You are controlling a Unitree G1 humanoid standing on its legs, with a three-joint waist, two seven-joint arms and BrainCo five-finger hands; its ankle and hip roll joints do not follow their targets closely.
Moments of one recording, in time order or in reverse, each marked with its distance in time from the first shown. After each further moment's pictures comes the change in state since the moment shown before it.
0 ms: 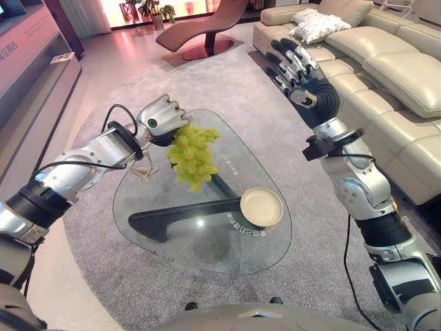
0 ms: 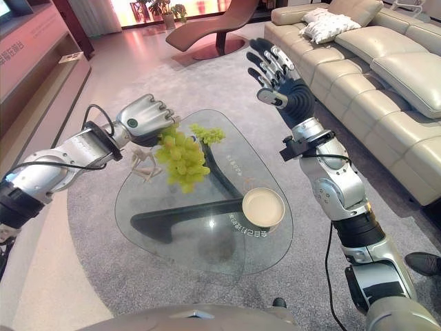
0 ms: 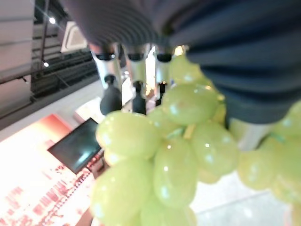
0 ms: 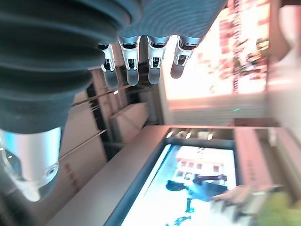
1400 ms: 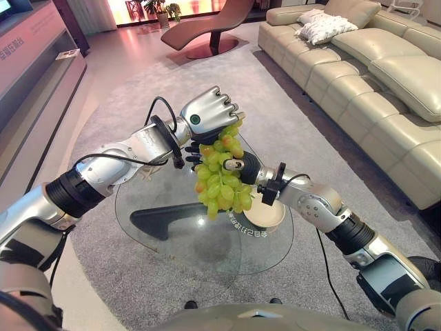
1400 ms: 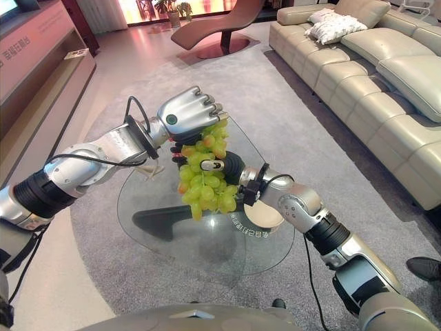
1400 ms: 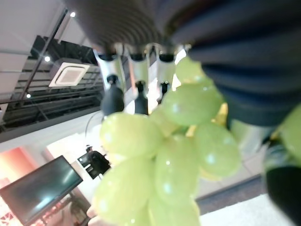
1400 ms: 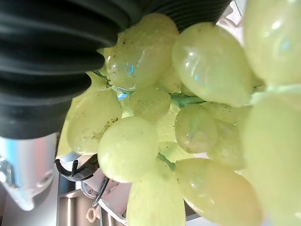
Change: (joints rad) left arm -0.172 -0.165 -0.159 -0.128 -0.086 0.037 -0.061; right arm -0.052 0.076 0.375 0.079 0.220 0.313 0.297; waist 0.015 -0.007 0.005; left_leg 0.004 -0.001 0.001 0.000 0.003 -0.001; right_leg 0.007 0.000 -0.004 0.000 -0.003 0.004
